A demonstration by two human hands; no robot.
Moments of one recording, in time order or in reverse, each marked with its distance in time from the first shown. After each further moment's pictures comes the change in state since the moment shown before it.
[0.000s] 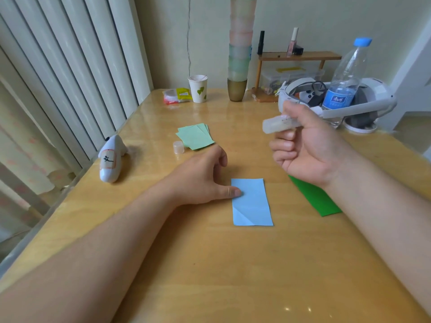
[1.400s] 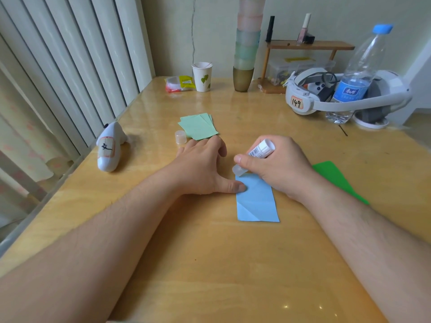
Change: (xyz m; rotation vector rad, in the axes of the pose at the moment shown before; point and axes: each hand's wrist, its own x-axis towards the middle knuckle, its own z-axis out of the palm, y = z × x) left_hand 0.005 0.003 0.001 0.207 -0.004 -0.126; right_hand 0.021 0.068 -0.001 -1.091 0.129 -0.388
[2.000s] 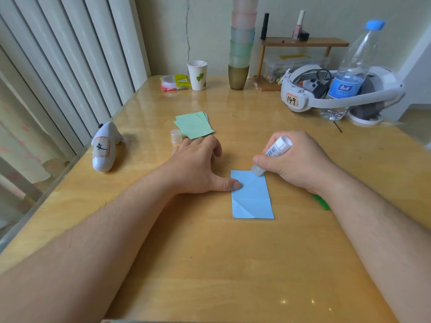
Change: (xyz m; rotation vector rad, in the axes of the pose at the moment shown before) left_hand 0.001 -0.004 0.001 0.002 -0.018 0.011; right_hand -0.004 0.012 -0.036 -0.099 -0.001 0.029
